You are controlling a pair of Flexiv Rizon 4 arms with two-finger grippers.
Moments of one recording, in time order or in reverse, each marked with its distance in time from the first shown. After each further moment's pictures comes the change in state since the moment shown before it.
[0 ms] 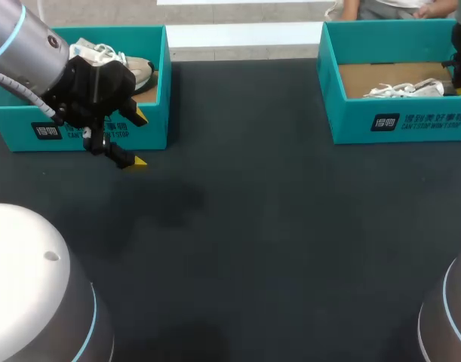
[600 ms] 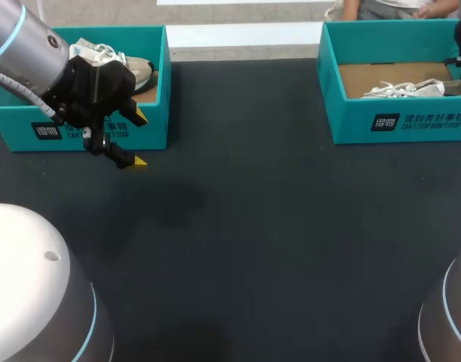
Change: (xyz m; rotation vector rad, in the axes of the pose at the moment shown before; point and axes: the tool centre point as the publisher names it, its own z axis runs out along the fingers) left arm 0.000 0.000 0.000 0.000 0.000 0.000; right arm -0.006 0.004 0.000 -0.023 -0.014 0.043
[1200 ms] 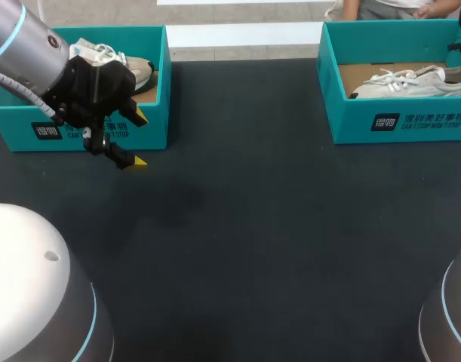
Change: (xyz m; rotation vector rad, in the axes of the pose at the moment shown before) left arm 0.000 0.000 0.000 0.000 0.000 0.000; right arm -0.002 0.009 -0.030 -0.052 0.038 -0.017
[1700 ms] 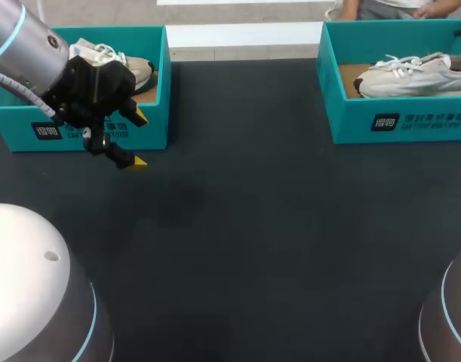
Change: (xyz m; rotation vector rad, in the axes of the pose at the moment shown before) left arm 0.000 0.000 0.000 0.000 0.000 0.000; right arm -0.013 0.017 -0.019 -0.019 0.029 0.031
